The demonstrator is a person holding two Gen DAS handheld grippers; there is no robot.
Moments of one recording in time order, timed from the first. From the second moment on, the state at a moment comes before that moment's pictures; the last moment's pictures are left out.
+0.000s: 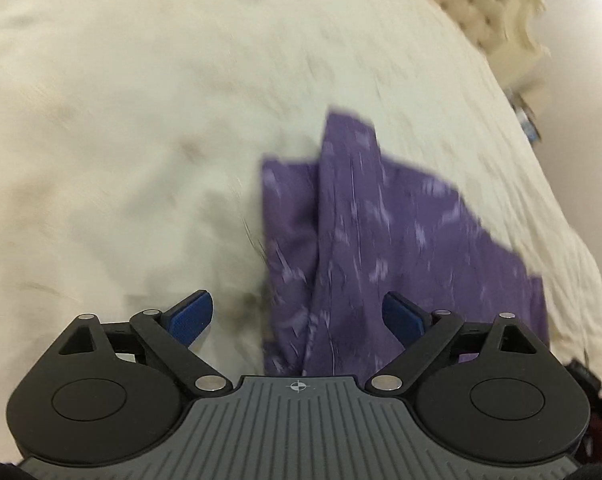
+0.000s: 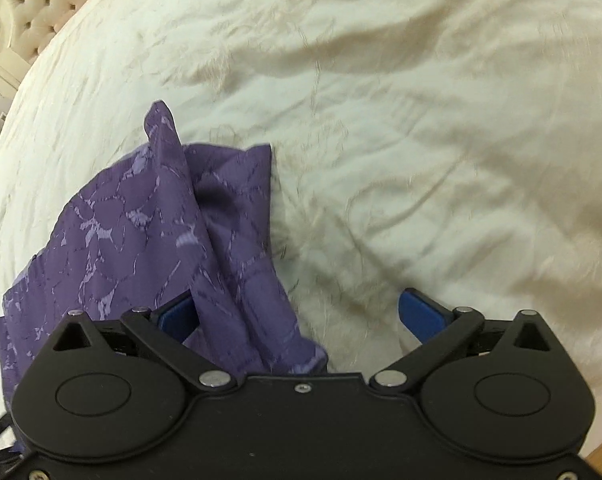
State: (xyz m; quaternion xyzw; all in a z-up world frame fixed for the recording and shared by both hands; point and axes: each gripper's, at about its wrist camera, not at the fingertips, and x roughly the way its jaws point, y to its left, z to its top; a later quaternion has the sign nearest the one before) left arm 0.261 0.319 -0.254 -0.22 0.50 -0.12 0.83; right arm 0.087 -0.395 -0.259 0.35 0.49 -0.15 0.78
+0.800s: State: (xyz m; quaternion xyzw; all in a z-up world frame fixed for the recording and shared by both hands) left arm 0.248 0.122 -0.181 -0.15 0.45 -0.14 0.87; right arm 0.115 -0.421 -0.250 0.32 0.50 0.09 0.80
